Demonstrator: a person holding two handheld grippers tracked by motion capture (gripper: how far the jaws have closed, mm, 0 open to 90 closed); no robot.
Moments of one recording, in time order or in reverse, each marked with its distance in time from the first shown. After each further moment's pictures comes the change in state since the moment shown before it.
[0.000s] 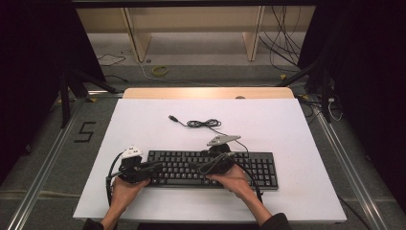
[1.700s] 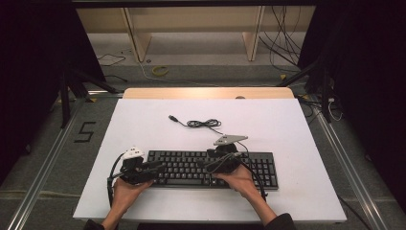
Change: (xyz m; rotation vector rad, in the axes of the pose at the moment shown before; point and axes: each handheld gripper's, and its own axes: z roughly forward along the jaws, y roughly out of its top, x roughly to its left) left arm -0.007 0.000 0.000 -0.009 -0.019 -0.009; right arm -0.010 -0.005 -0.012 -0.021 -0.046 -0.001
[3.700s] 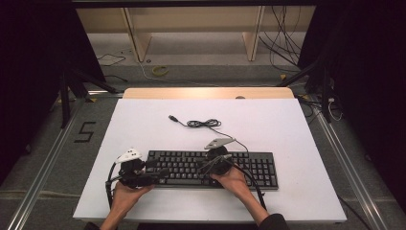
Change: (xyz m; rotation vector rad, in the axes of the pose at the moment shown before) left arm -0.010 -0.001 -0.010 -0.077 -0.071 -0.017; right arm 0.005 -0.006 0.028 0.092 -0.017 -0.035
